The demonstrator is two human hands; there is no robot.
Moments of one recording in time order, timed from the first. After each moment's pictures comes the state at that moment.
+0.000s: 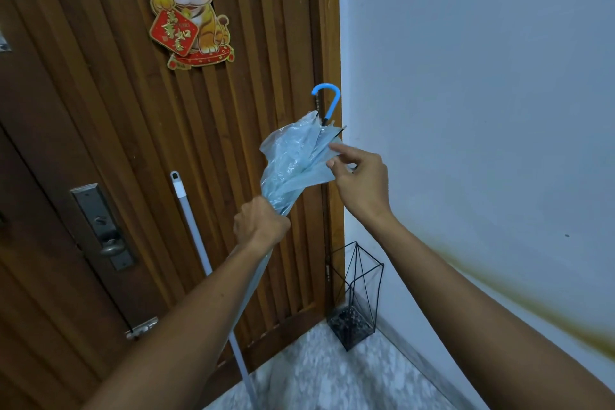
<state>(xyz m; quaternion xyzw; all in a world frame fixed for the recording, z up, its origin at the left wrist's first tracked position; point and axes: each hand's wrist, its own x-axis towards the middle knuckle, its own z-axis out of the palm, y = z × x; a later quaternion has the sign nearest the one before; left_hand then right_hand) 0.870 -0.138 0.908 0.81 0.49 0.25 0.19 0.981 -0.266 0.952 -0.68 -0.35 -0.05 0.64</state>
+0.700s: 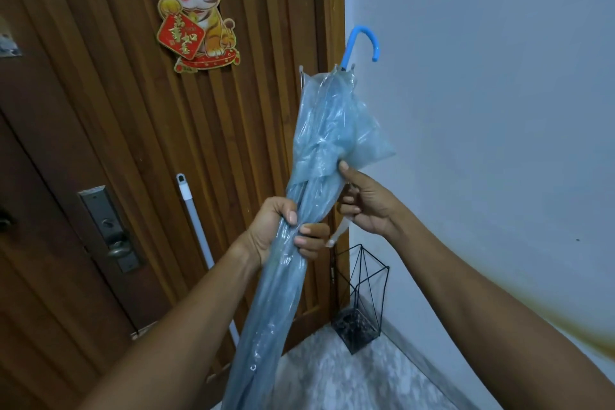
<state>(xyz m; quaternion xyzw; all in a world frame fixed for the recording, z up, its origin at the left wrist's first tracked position) 0.854 -0.153 0.928 0.47 -0.02 -0.12 0.88 1.005 -0.262 0.938 -0.40 -0.30 0.46 0.73</state>
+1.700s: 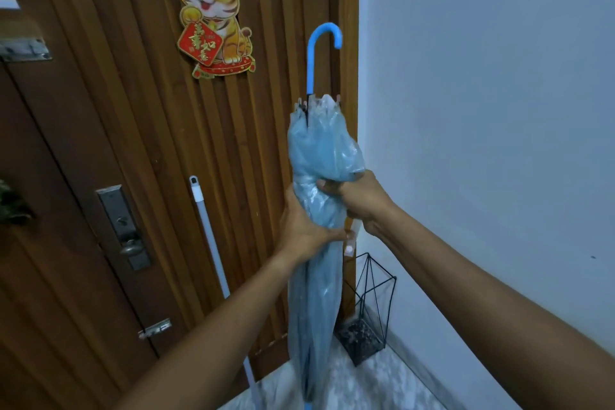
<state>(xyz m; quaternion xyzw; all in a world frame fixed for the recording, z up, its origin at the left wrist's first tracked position) 0.870 -0.170 0.909 0.79 0.25 0.33 0.45 0.980 -0.249 0.962 -0.62 -0.34 0.24 0.67</state>
